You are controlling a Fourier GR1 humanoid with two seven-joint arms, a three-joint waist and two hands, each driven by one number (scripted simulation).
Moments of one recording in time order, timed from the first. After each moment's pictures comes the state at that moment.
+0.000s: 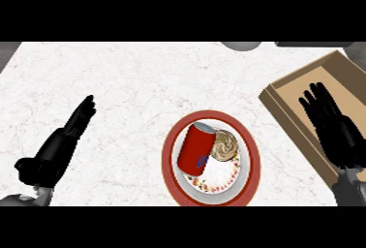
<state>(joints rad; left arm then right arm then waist) -0.07 0.57 -0.35 -1.65 0.27 0.23 -0.01 -0.11 -0.35 -0.03 -1.49 -0.44 0.05 0.01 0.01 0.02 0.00</state>
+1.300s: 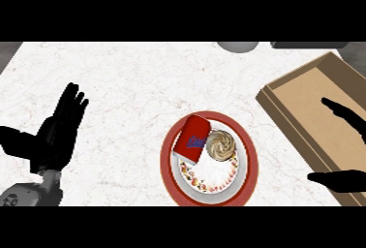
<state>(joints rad) -0.11 0.39 -0.19 -1.61 0.39 0.35 0.10 0.03 -0.73 0.10 -1.85 0.13 -0.01 0.27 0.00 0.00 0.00</state>
